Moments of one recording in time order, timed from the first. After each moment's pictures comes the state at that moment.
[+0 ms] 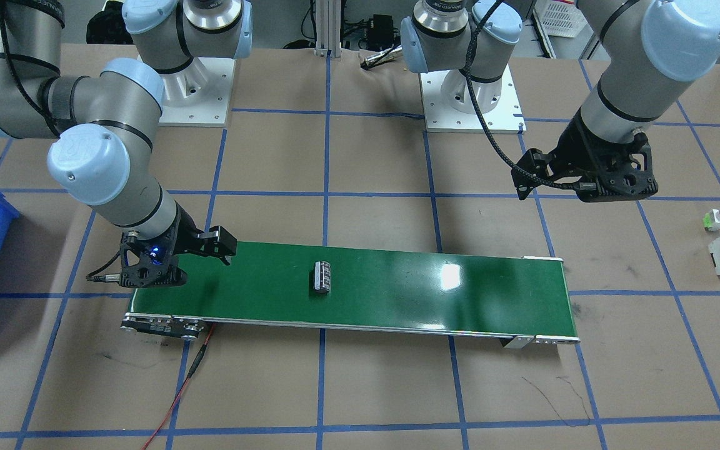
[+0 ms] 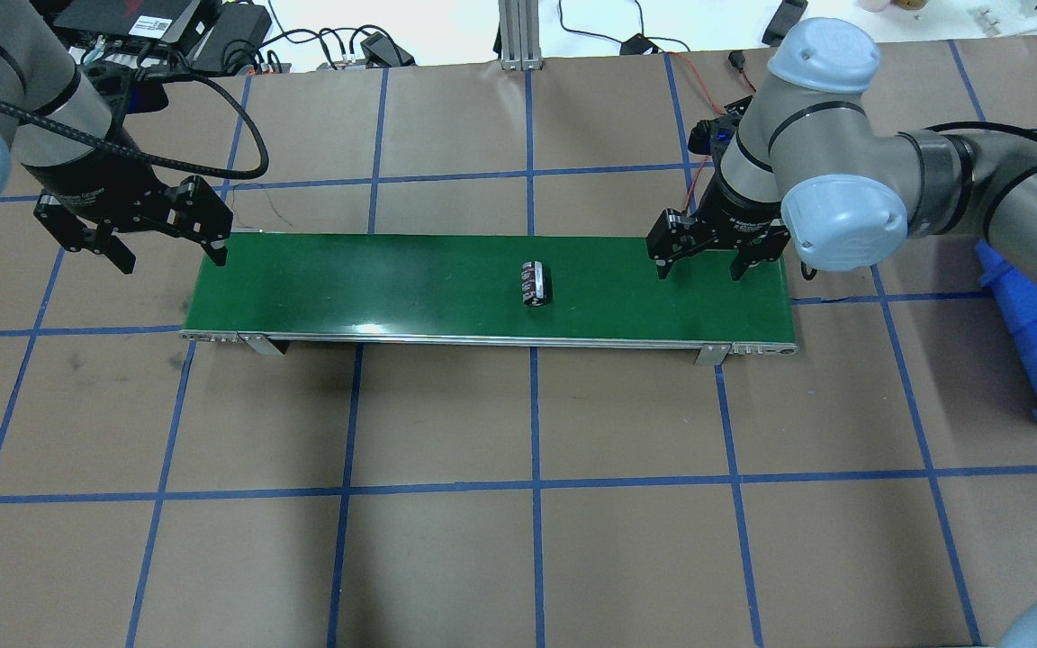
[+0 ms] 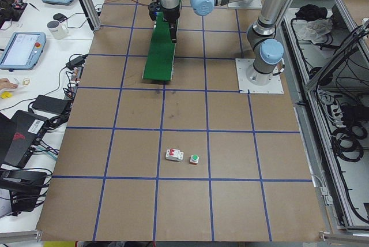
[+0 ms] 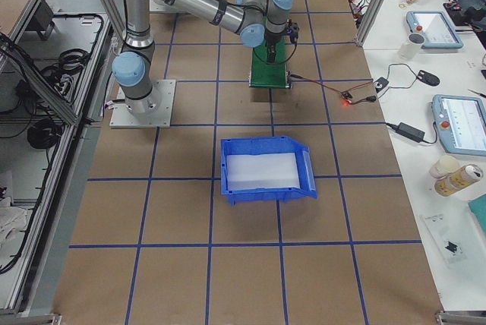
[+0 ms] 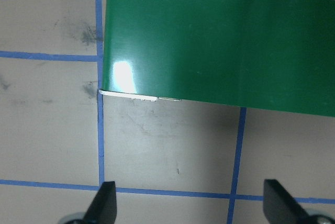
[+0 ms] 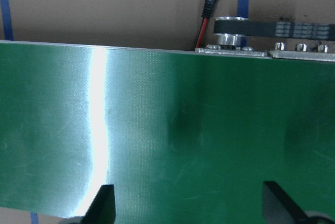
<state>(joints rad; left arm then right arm) -1.38 -1.59 -1.69 -1.50 1.61 0.12 1.56 -1.31 1.80 -2.01 -1.43 -0.02</state>
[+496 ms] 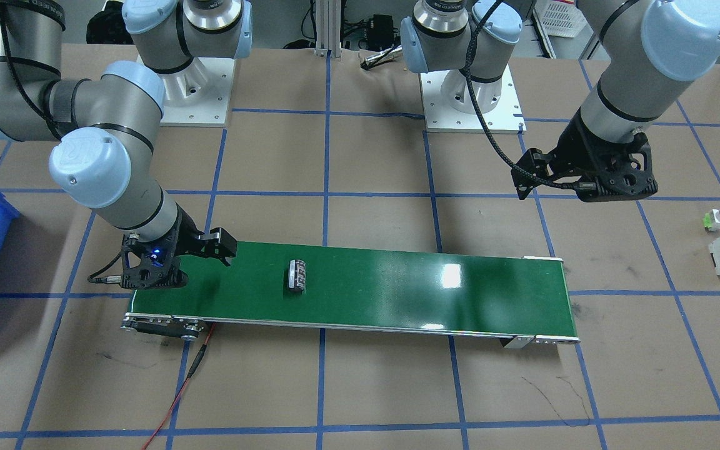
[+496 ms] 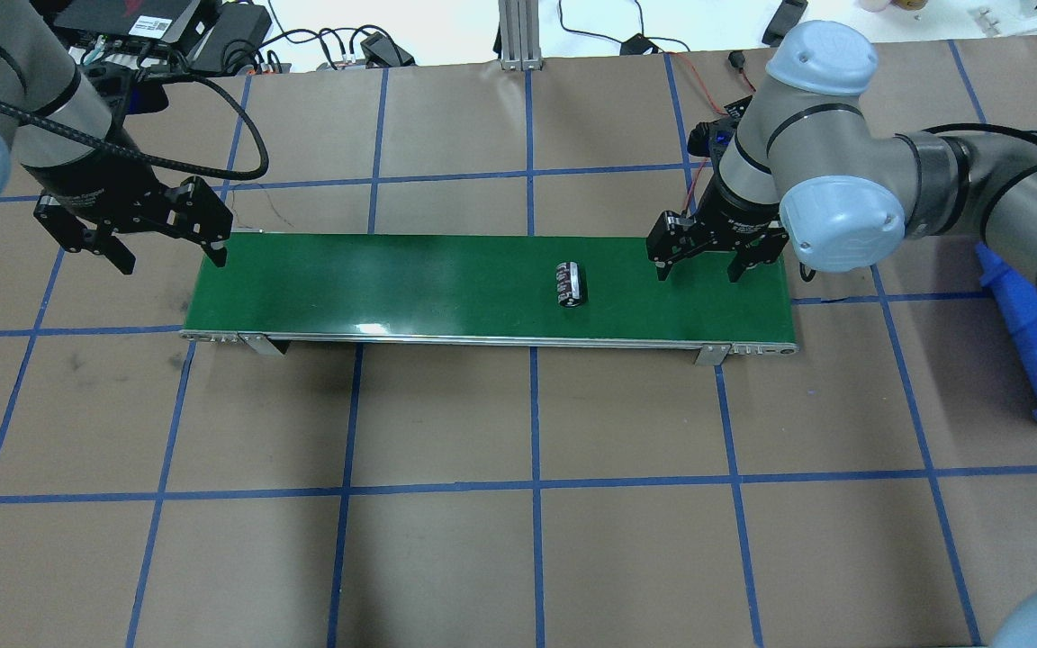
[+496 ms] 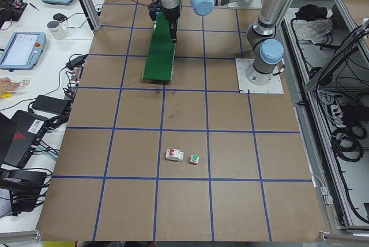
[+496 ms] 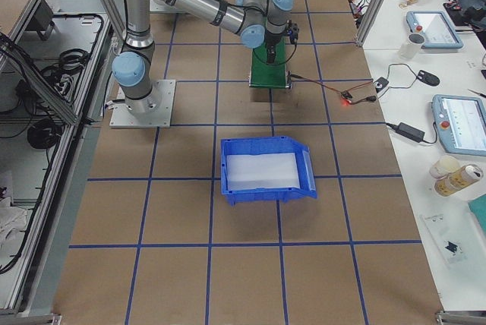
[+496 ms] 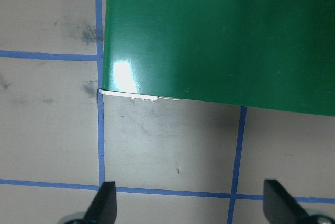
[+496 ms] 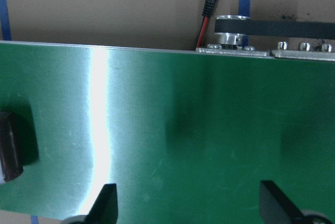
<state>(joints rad) -1.38 -1.59 -1.69 -1.50 1.62 0.12 1.56 -1.30 1.81 -2.01 -1.43 -0.02</state>
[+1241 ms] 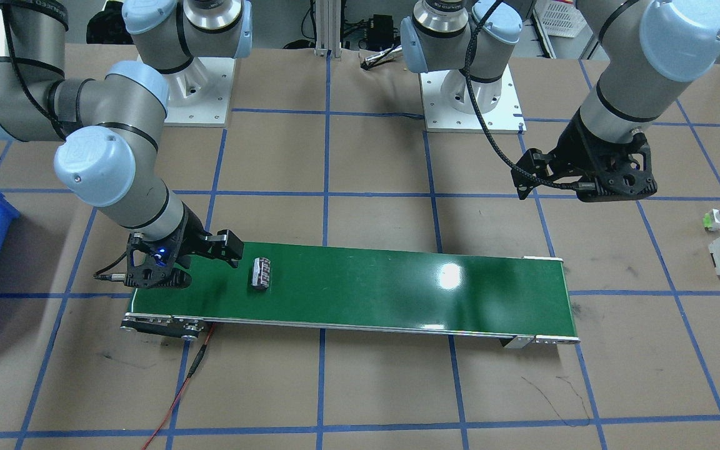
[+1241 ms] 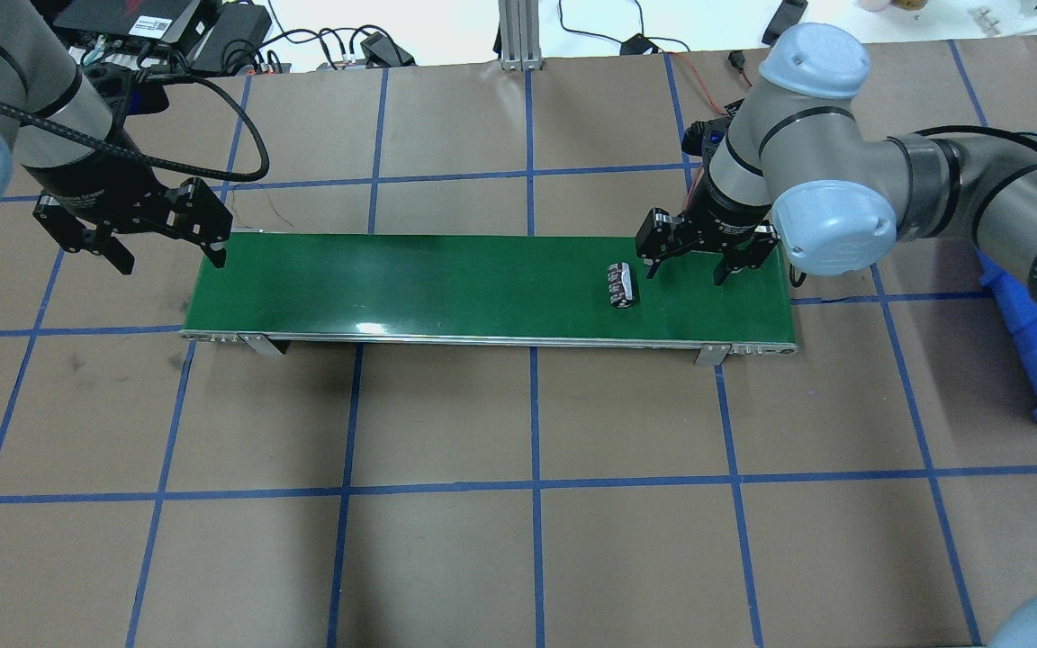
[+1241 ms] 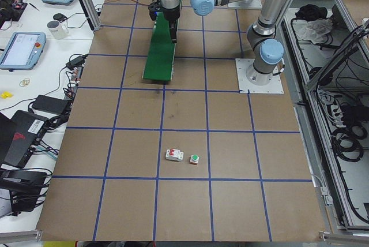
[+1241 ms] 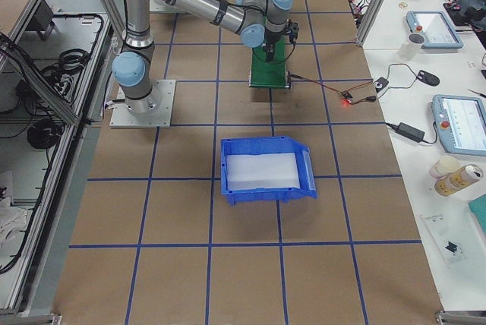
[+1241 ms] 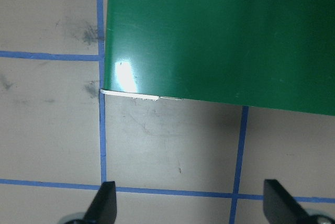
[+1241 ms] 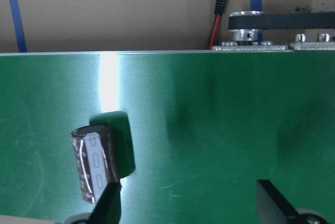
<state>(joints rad) -1.39 -1.59 -1.69 -1.50 1.62 0.12 1.57 -1.30 1.81 -2.02 -1.39 0.06</state>
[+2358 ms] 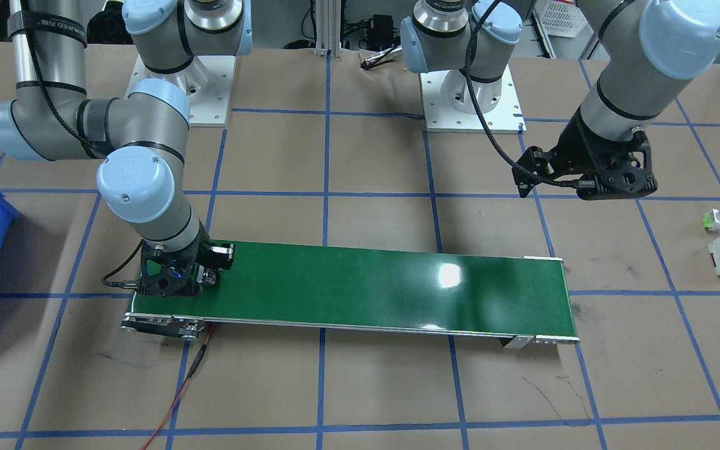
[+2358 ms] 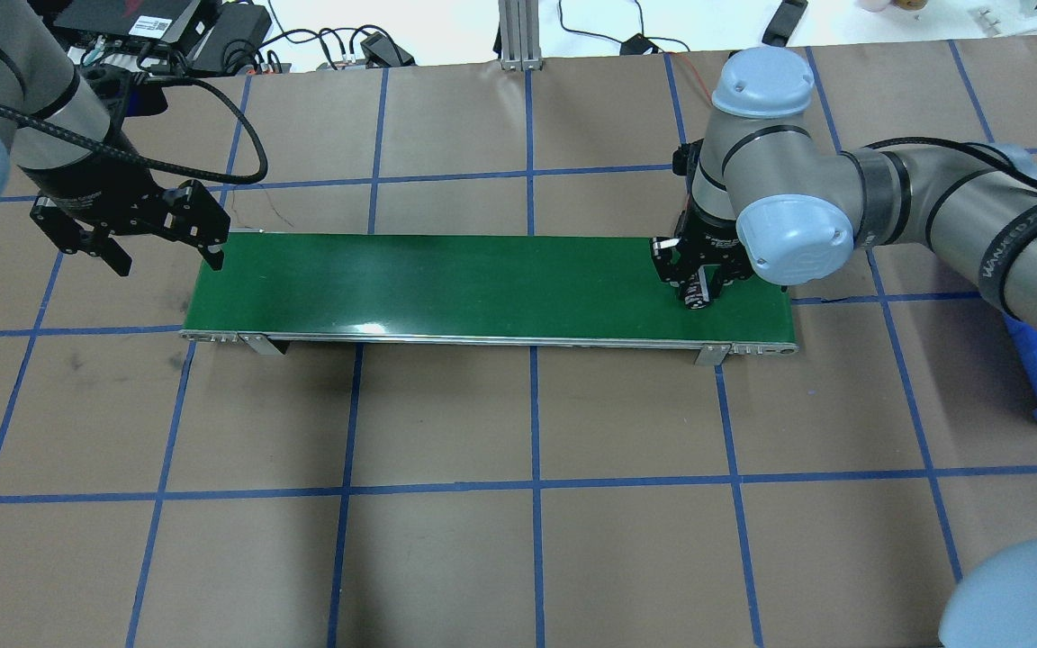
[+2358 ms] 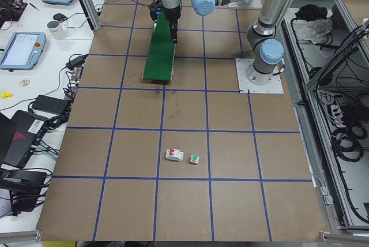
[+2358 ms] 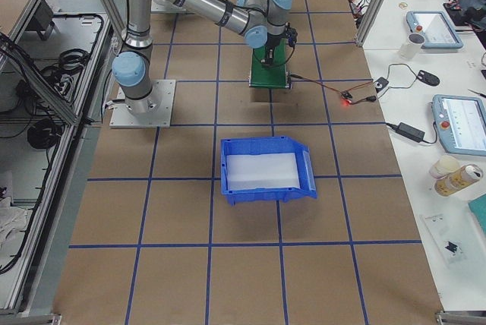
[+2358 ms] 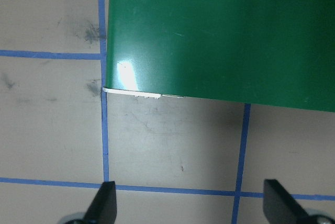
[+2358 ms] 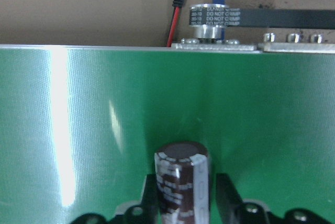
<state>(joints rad) -1.38 -1.58 -1.69 -1.50 1.63 0.13 1.62 -1.25 1.80 -2.04 -1.58 0.08</state>
